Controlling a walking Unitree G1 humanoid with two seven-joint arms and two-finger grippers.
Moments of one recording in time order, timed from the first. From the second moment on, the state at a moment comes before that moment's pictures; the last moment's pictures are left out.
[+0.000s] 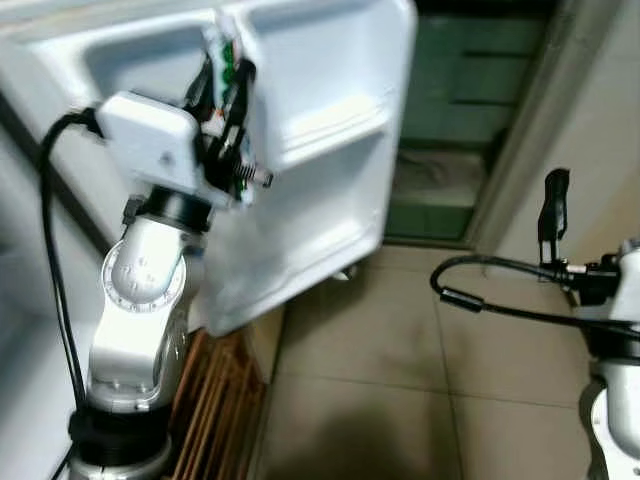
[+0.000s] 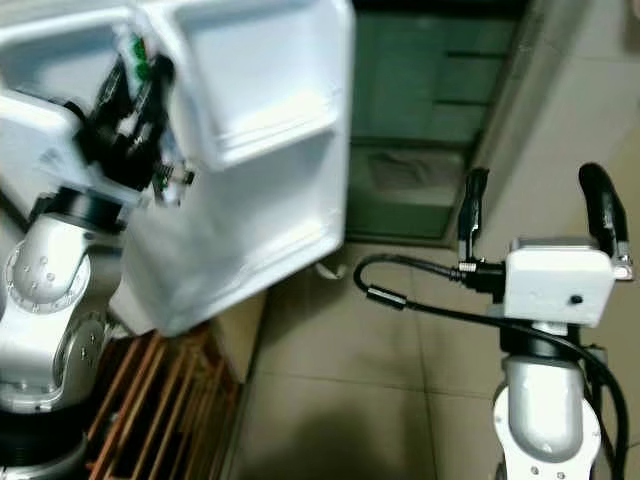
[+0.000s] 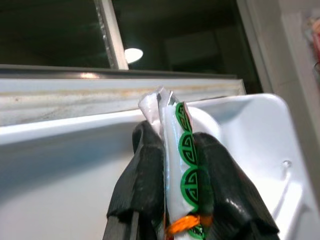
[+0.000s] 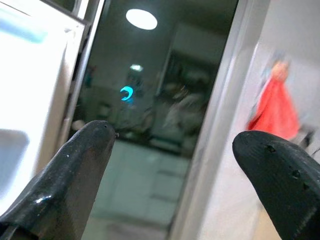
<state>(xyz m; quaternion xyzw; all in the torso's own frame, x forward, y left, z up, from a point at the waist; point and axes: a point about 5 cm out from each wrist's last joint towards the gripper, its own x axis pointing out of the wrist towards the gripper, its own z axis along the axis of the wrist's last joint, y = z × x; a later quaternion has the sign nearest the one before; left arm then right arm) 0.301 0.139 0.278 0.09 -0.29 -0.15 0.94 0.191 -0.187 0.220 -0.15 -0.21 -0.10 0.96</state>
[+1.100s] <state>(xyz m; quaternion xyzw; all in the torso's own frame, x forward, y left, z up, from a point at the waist) 0.278 0.121 0.180 0.13 -0.18 -0.26 0.94 0.188 -0.205 0.176 -0.16 -0.15 -0.11 0.97</state>
